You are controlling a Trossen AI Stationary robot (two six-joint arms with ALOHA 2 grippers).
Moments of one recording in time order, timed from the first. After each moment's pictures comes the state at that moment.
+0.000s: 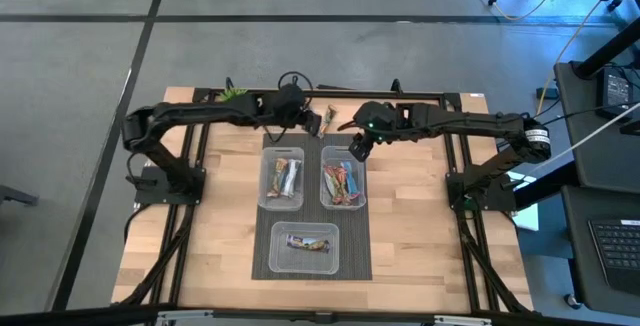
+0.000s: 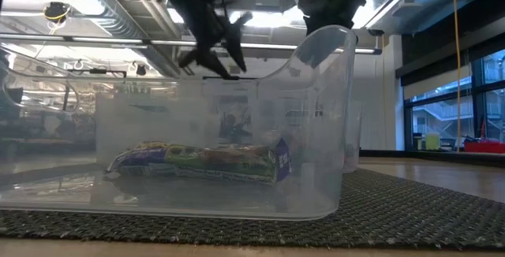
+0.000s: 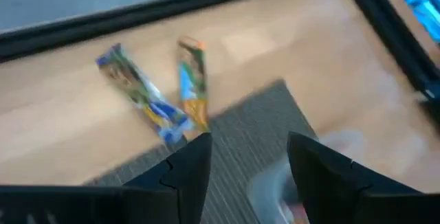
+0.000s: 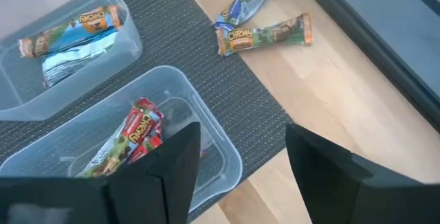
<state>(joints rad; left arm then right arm) 0.36 1.56 1.21 -0.44 -0.18 -0.74 -0.19 1.50 1.30 -0.78 0.26 0.36</state>
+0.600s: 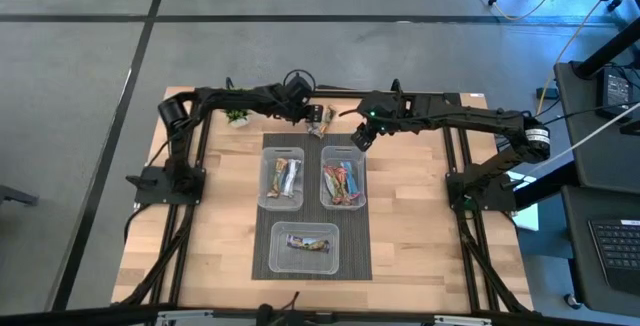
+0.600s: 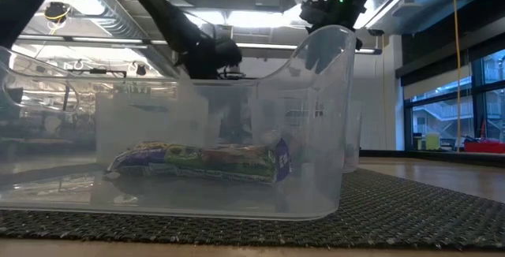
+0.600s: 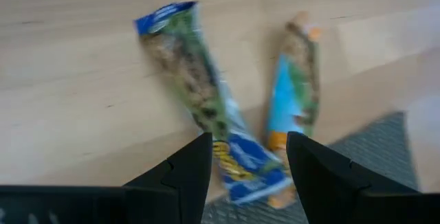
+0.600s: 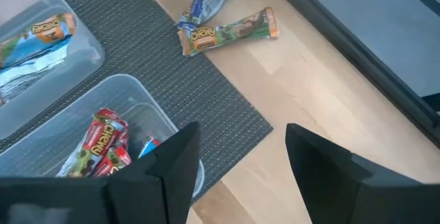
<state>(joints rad) 0.59 1.90 1.21 -0.26 0.02 -0.80 -0.28 1.50 1.30 -0.80 0.26 0.36</state>
